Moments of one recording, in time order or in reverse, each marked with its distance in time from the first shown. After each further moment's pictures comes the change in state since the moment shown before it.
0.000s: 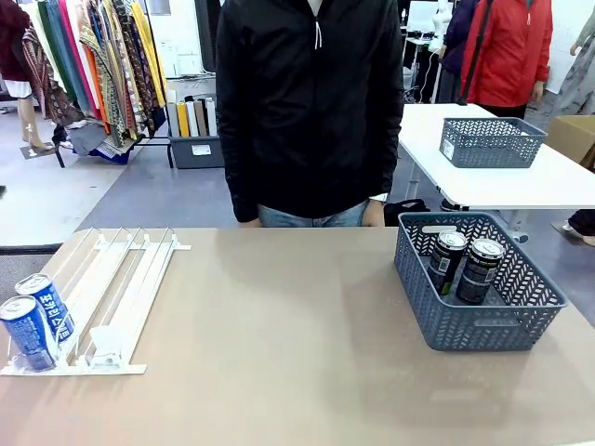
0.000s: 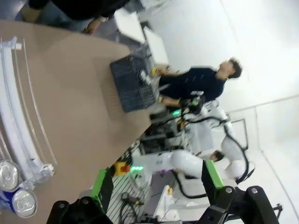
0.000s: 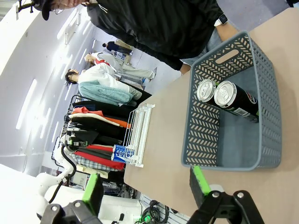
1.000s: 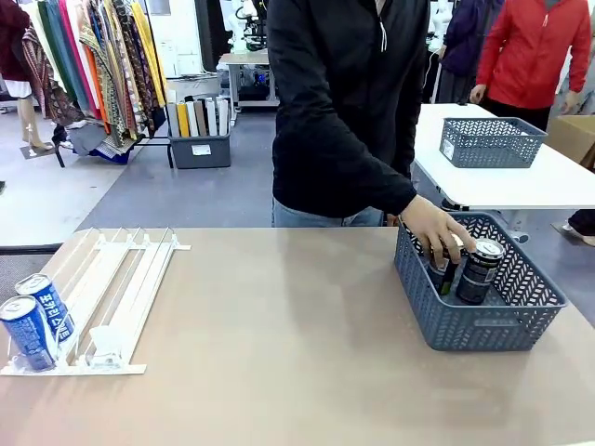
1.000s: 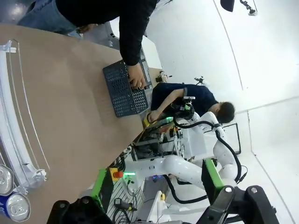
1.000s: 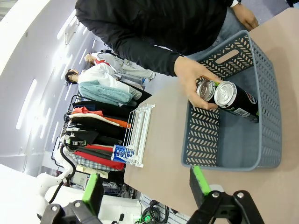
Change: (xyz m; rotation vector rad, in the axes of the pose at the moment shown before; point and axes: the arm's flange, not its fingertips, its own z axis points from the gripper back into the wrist) left arm 0.002 -0.004 0.003 -0.054 -0.042 0.013; right arm 0.000 0.000 0.000 0.000 0.000 0.000
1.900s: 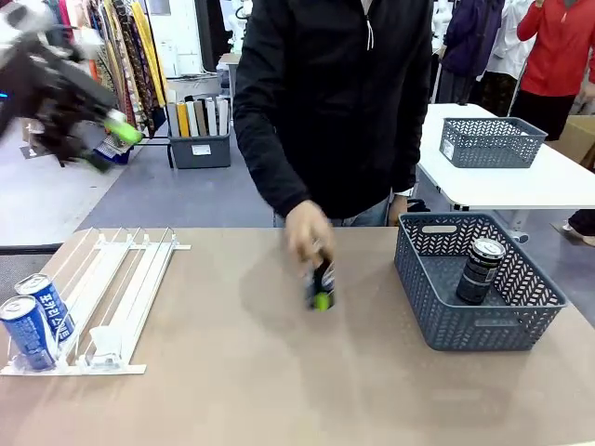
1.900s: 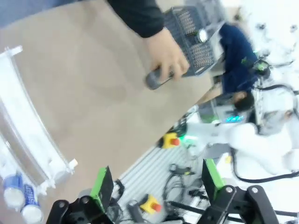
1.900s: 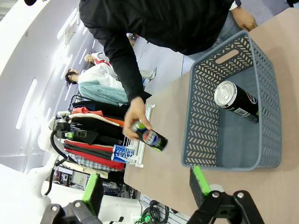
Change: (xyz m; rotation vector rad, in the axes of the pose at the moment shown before) left arm 0.052 -0.099 -0.151 0.452 0.320 -0.153; right arm 0.000 0.000 0.000 0.000 0.000 0.000
